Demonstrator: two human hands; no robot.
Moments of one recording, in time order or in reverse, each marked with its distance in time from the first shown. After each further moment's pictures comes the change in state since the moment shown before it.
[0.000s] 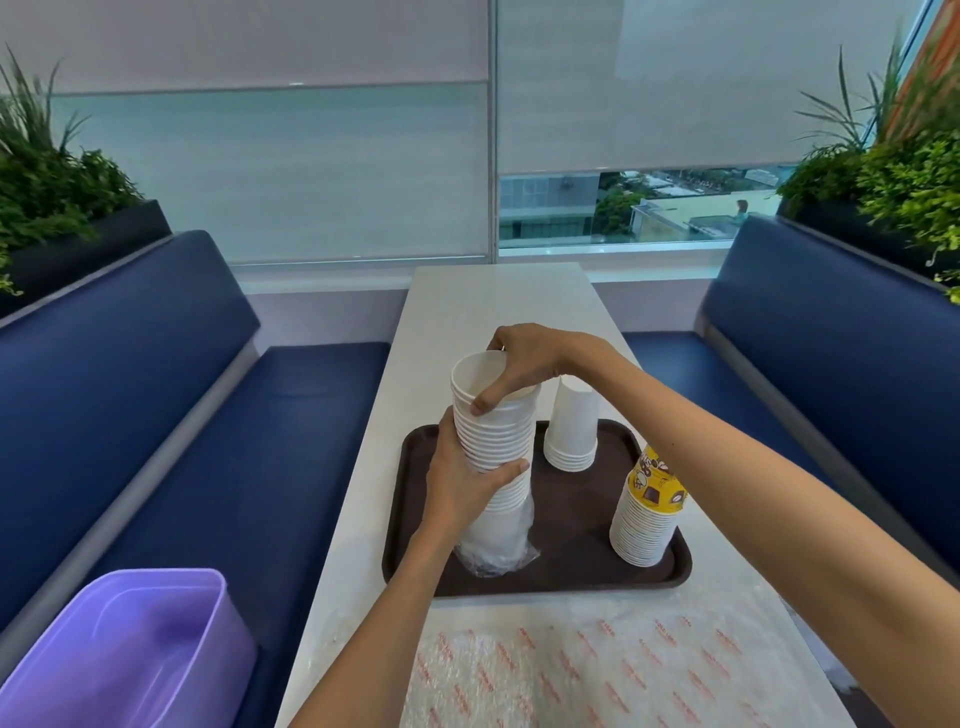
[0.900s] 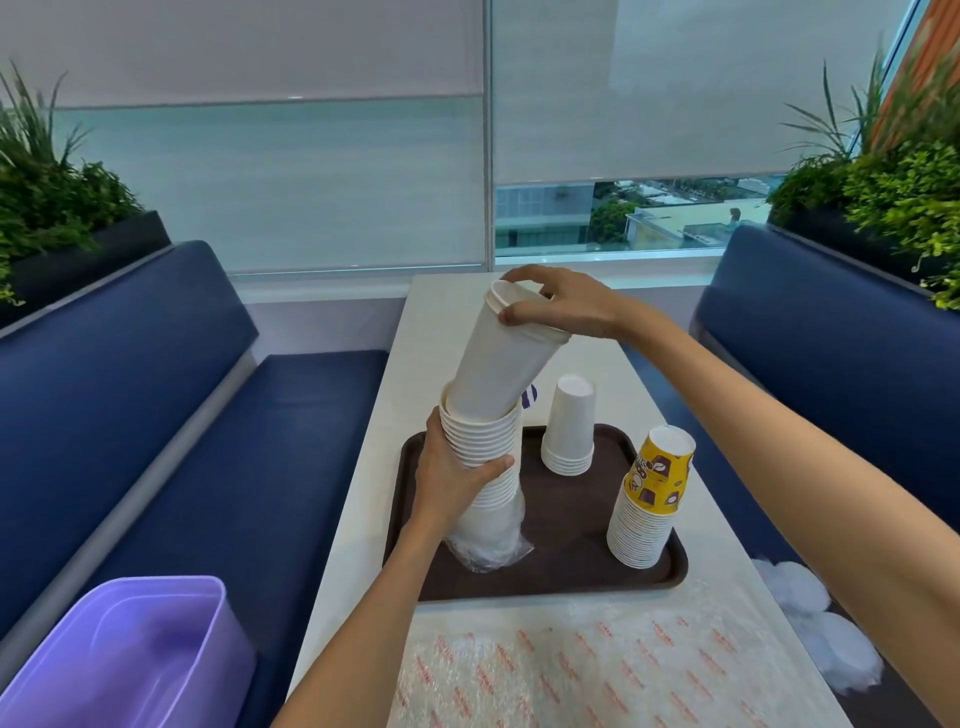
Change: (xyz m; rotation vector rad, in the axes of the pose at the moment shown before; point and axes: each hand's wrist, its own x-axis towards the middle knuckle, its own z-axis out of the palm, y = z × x) left_hand 0.011 -0.006 -0.010 -0.017 0.017 -0.005; right_hand -0.025 0.018 -0.045 0.242 0.298 -0.065
